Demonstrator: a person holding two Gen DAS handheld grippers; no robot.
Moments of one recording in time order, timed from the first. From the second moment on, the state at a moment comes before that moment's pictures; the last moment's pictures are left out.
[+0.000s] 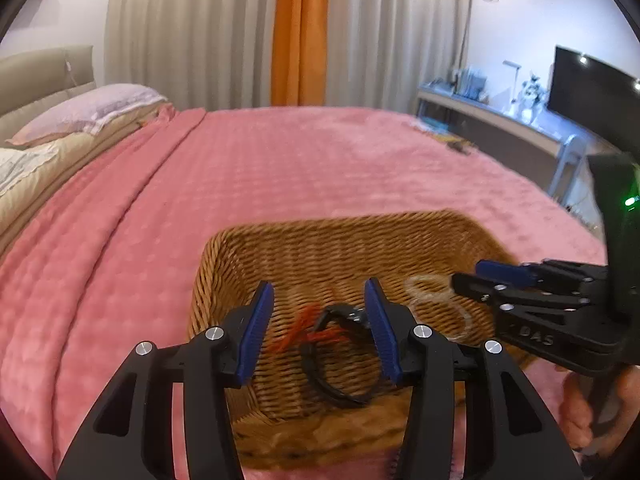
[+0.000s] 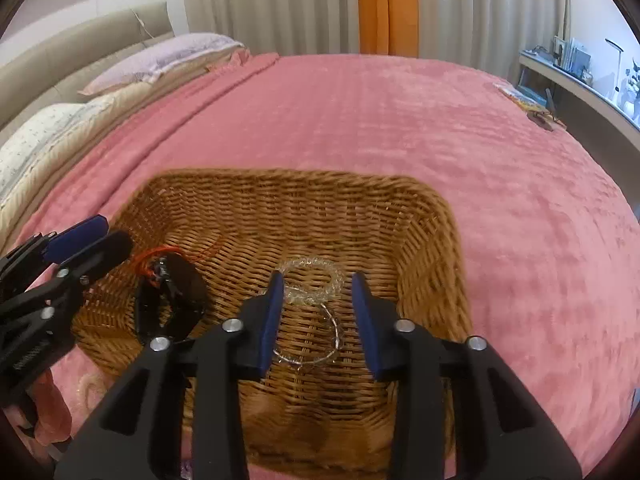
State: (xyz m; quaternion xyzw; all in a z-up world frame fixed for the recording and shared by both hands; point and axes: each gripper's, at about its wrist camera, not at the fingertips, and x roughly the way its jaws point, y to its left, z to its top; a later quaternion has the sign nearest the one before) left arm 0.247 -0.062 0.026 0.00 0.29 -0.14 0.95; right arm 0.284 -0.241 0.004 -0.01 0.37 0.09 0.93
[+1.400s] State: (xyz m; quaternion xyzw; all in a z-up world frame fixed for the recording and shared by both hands) left arm 0.131 0.030 -0.019 -0.09 0.37 -0.15 0.91; right arm 0.067 -0.179 -0.045 -0.05 0.37 0.14 0.92
